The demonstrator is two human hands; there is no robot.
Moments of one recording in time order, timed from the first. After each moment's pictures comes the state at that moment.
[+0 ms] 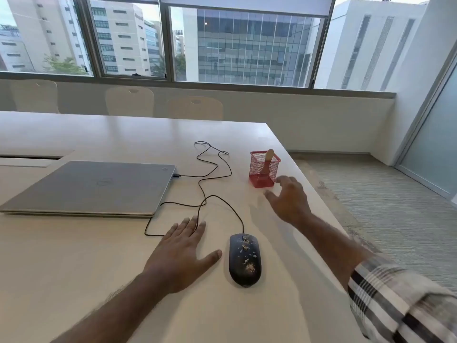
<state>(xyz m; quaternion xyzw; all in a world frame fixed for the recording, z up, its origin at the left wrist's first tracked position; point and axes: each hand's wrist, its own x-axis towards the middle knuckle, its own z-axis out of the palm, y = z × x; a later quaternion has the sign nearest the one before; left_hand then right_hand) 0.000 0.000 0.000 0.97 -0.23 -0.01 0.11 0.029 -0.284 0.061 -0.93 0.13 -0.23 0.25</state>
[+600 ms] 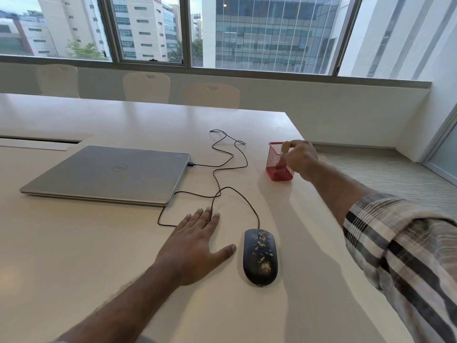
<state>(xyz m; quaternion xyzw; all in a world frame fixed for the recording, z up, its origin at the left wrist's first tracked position) 0.002 0.002 -0.004 0.97 -0.23 0.01 0.11 0.130 -0.300 0.104 -0.90 0.19 -0.20 0.35</state>
